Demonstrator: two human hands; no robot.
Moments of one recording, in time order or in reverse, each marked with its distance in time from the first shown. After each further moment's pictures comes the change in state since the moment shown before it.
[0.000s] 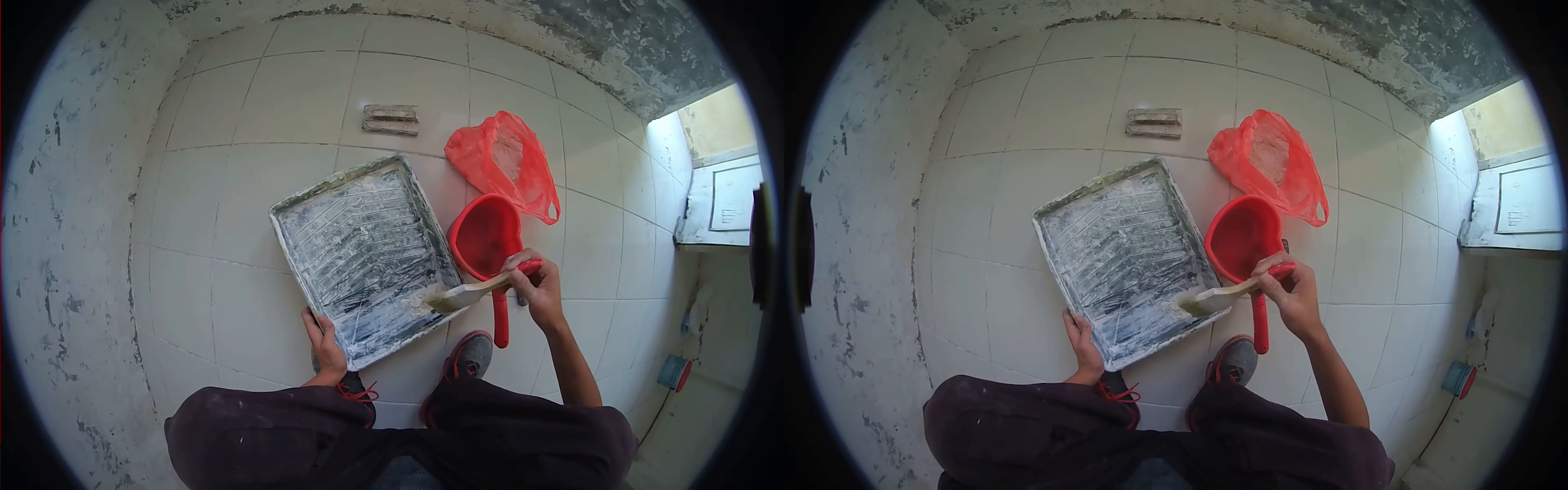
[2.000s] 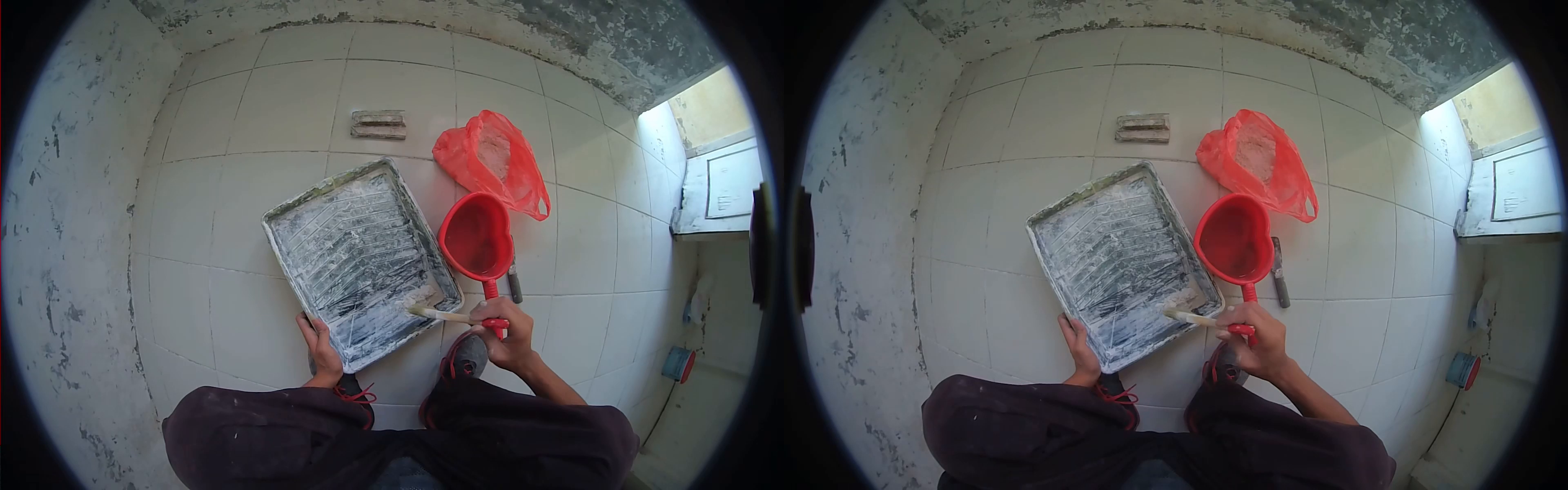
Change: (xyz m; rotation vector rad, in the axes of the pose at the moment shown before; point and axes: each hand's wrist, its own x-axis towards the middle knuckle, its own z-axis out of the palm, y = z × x) left_hand -0.003 0.000 0.006 0.005 -0.019 0.029; right_hand -0.058 0.014 0.034 -0.571 -0.021 -0.568
